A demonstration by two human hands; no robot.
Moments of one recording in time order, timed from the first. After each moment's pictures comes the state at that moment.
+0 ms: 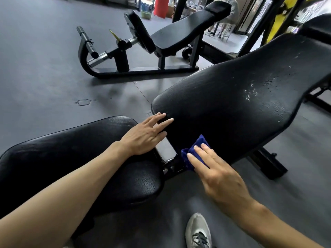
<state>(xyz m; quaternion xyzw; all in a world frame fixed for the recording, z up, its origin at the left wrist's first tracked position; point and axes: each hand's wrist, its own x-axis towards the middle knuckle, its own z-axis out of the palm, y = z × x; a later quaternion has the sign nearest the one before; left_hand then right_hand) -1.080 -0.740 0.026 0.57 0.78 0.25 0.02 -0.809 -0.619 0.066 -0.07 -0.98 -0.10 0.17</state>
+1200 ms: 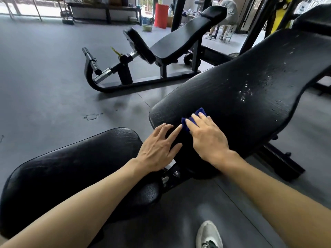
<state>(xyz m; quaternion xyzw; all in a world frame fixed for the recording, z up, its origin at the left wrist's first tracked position) -1.027 -0.711 0.034 0.53 0.81 0.22 -0.10 -0.907 -0.566 0.100 -0.19 -0.97 -0.08 0.13</state>
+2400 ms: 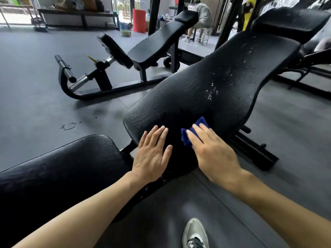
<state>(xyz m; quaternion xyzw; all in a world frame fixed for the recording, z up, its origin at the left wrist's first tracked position) -0.973 -0.670 0.025 0.49 0.81 0.29 -0.13 -0.804 -0.544 0.102 -0.18 -0.96 -0.12 0.18</state>
